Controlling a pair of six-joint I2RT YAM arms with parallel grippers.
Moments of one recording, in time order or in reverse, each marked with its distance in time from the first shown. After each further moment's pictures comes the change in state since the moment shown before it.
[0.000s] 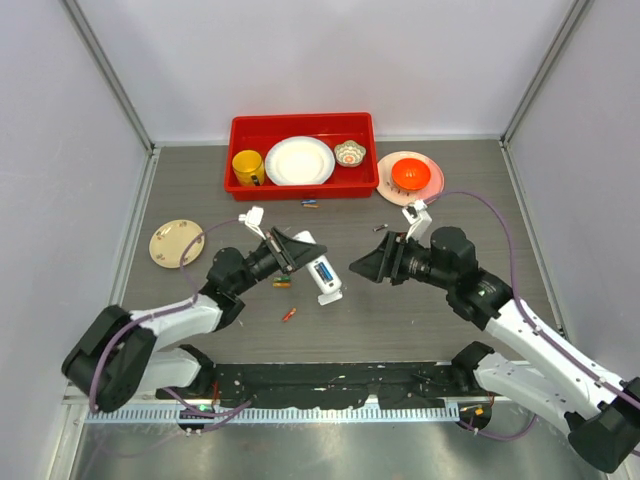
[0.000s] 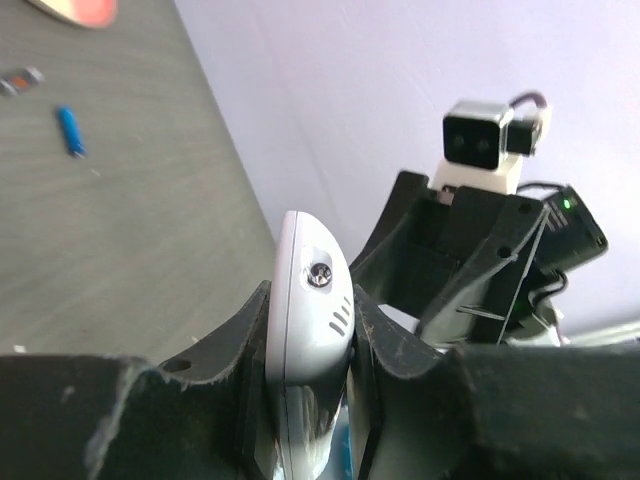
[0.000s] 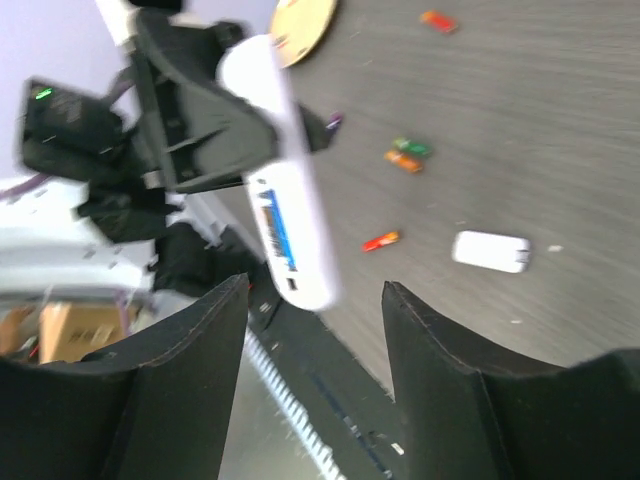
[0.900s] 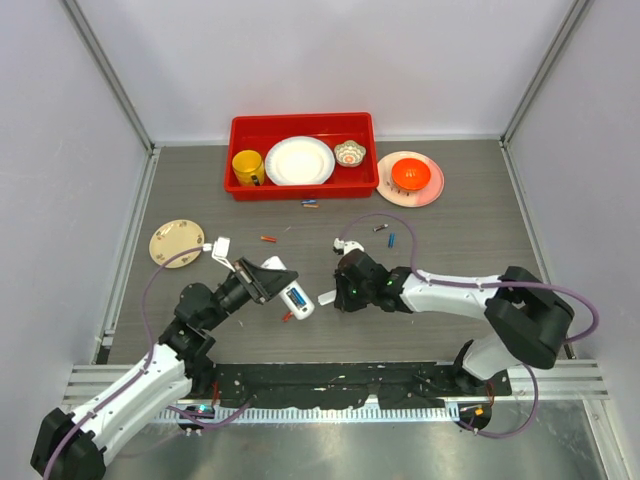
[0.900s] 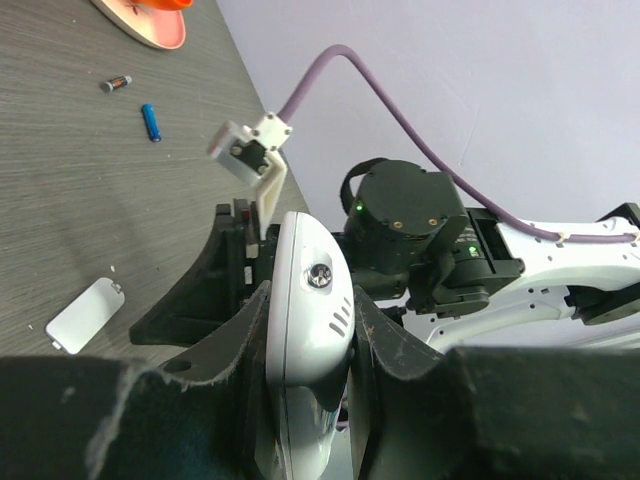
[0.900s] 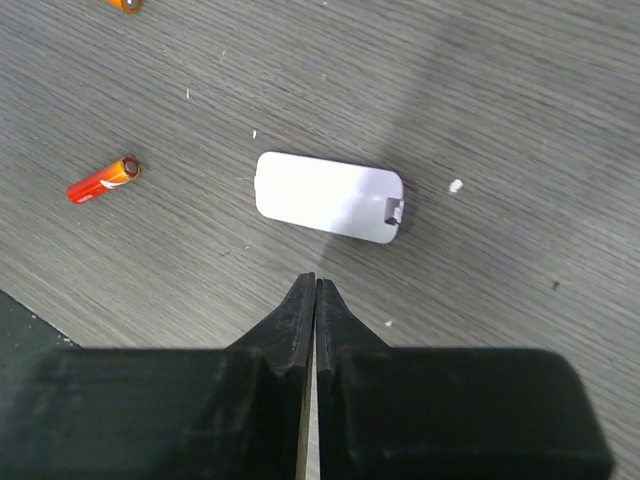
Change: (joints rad) left arm 0.028 -0.736 -0.196 -0.586 -0.145 0.161; right arm 0.313 0.614 0.035 -0.006 0.445 -0.156
